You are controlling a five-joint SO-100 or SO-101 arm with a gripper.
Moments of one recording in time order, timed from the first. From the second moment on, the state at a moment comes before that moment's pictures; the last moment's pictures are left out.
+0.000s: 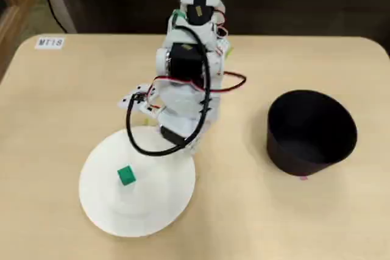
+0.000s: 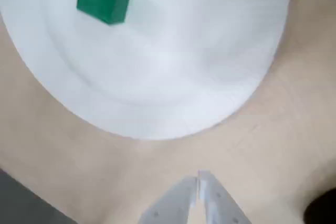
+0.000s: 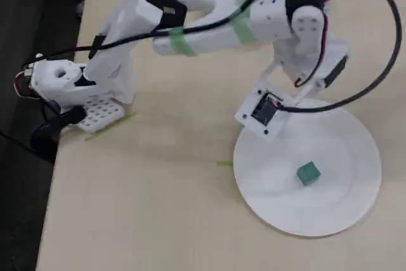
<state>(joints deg) 10.7 50.2 26.0 105.9 29.8</state>
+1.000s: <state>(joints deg) 23.6 36.3 9.8 106.1 33.7</state>
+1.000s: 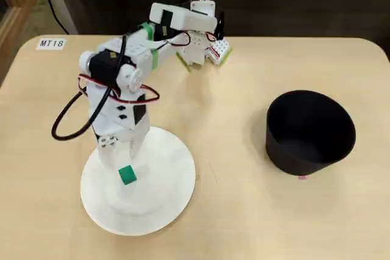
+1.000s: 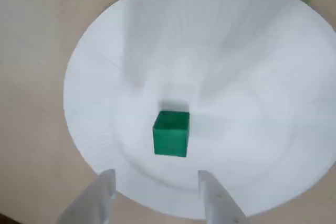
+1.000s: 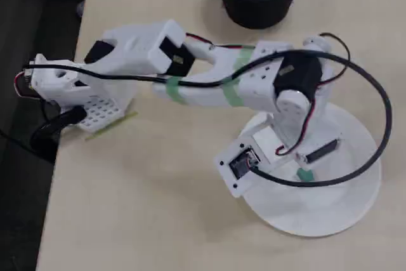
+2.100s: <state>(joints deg) 21.5 28.6 4.4 106.1 31.6</state>
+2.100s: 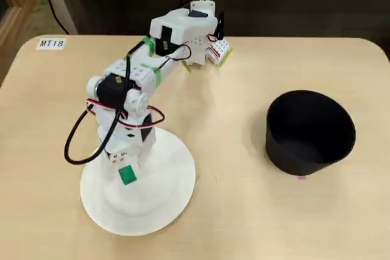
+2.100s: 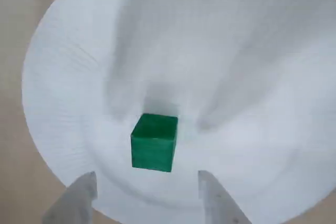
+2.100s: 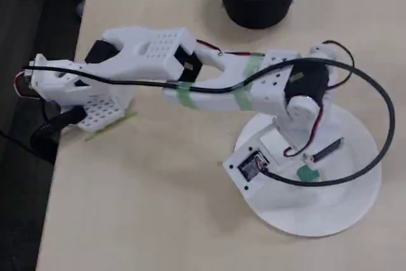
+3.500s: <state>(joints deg) 22.9 23.5 -6.2 106.1 30.2</state>
